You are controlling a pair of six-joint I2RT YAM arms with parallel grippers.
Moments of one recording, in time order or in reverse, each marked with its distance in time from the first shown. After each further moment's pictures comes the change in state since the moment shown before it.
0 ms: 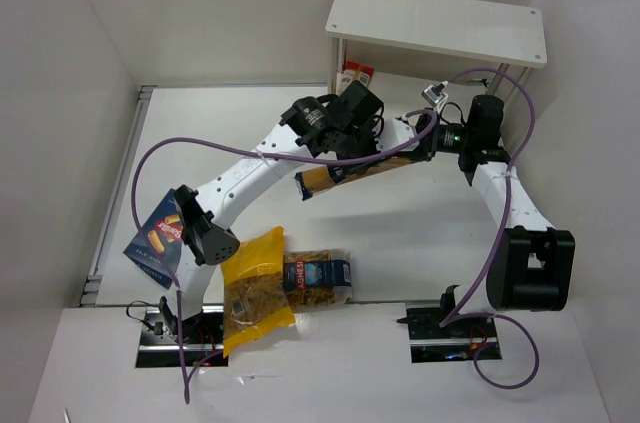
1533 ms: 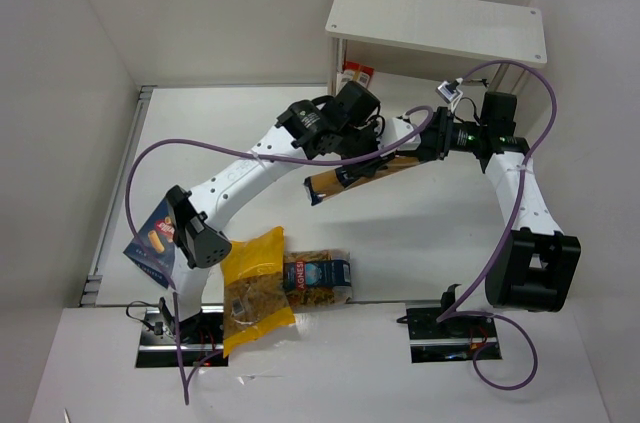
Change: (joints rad) left arm 0.003 -0.063 -0.116 0.124 0.124 -0.024; right arm -0.079 0.007 0.153 -0.483 -0.029 -0.425
